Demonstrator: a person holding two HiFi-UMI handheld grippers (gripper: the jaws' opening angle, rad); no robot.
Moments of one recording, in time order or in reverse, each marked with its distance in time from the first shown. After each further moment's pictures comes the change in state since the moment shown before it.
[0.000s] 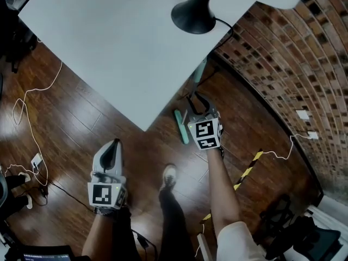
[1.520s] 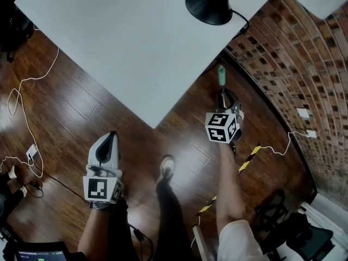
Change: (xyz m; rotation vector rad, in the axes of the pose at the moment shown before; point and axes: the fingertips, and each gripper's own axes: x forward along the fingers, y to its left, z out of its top) left arm 0.002 0.020 -0.017 -0.039 0.026 0.006; right arm -0.034 -0.084 -0.058 -0.114 0.326 -0.344
